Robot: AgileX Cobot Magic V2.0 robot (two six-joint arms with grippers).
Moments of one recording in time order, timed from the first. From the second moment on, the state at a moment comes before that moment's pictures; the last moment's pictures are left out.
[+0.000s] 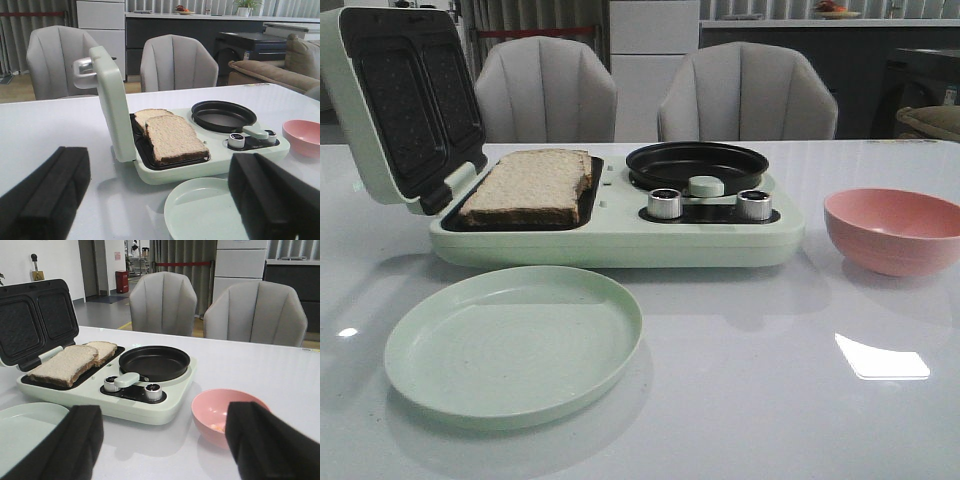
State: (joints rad) left arm -0.52 0.00 -0.31 0.42 0.45 -0.46; right arm 0.31 0.00 -0.15 0.09 0.19 -0.04
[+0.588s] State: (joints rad) left arm -0.52 0.00 -0.31 0.33 0.45 -0.46; right arm 0.31 0.00 -0.15 0.09 0.19 -0.04
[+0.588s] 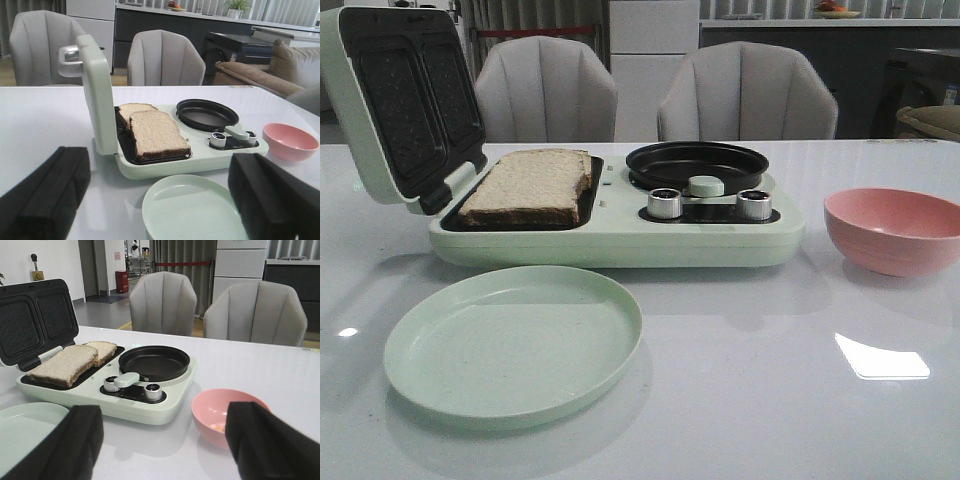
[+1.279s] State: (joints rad) left arm -0.52 0.73 -0.86 0.32 0.39 -0.46; right arm 0.31 0.00 -0.15 0.09 0.19 -0.04
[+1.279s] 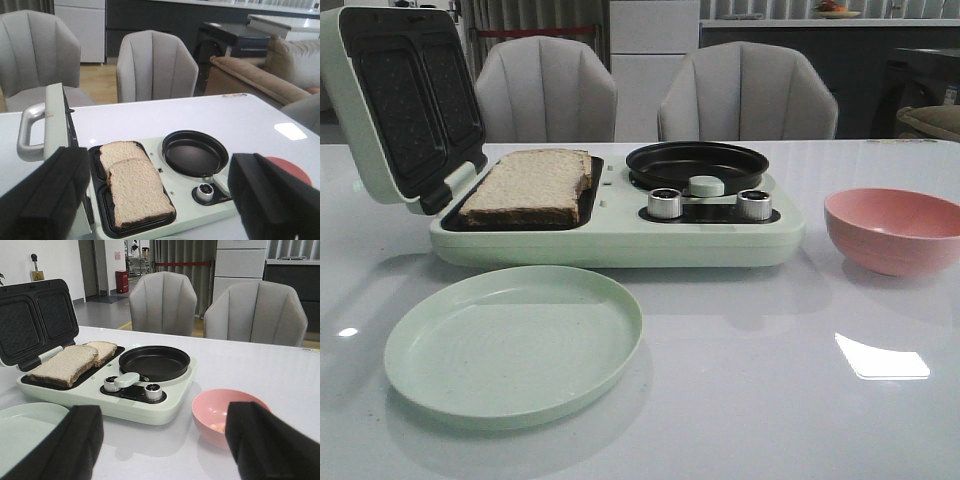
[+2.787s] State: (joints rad) left arm 0.04 1.46 -1.43 -0.16 0.65 -0.34; right arm 0.31 0.00 -0.15 0.09 0.19 -0.04
